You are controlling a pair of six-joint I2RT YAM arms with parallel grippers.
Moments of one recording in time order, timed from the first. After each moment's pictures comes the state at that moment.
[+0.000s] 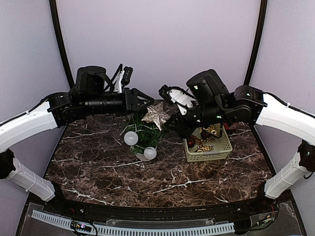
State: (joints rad) left arm -0.89 1.33 1.32 -0.28 0.18 -0.69; right arm 1.12 1.45 1.52 -0.74 0.09 0.12
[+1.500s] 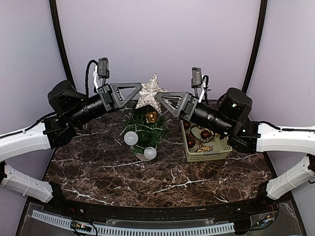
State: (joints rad) left arm -0.89 1.15 0.97 0.45 0.30 -0.76; right arm 1.07 1.27 0.96 0.53 -0.09 0.69
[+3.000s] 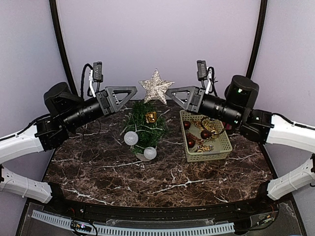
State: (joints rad) left arm -0.89 1.06 0.93 0.34 0.19 -0.66; right arm 1.01 1.23 1.05 0.29 -0.16 0.69
